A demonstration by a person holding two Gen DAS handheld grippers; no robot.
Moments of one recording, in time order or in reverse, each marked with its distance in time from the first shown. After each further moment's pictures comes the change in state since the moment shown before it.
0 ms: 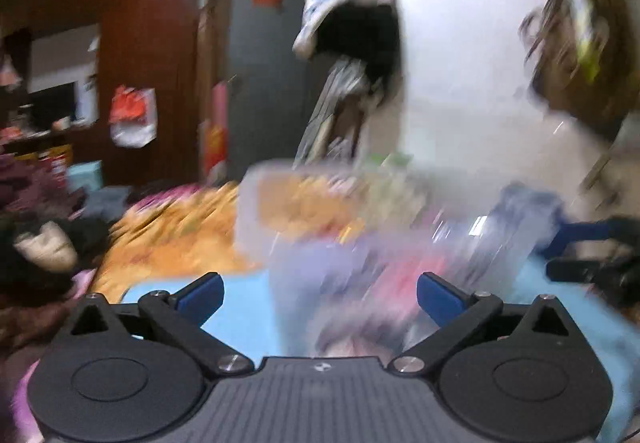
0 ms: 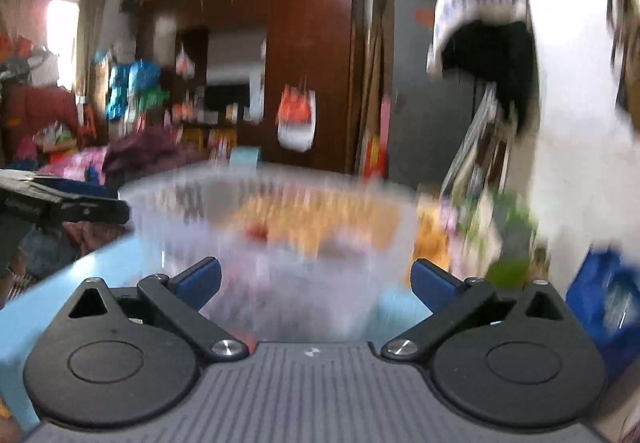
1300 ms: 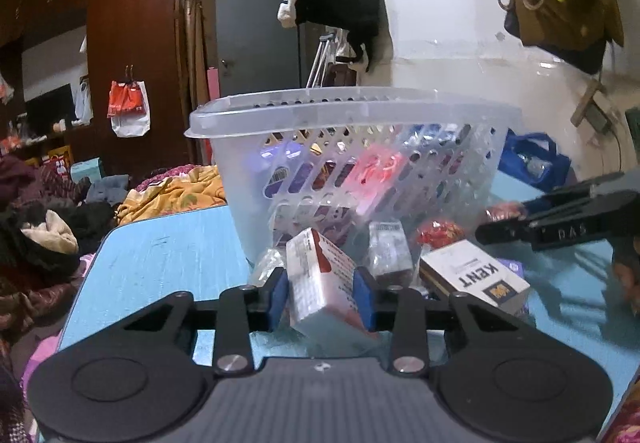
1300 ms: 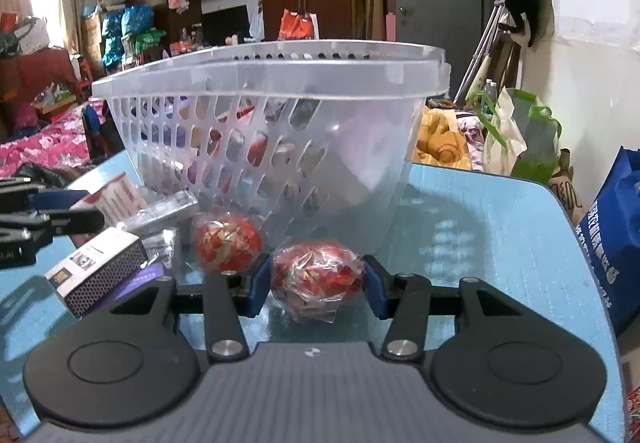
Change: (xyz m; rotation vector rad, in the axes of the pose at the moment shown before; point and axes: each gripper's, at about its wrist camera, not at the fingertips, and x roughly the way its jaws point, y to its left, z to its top) left arm -0.016 -0.039 -0.063 0.100 0.041 -0.008; right arm 0.037 0.001 -0.053 0.054 0.185 0.039
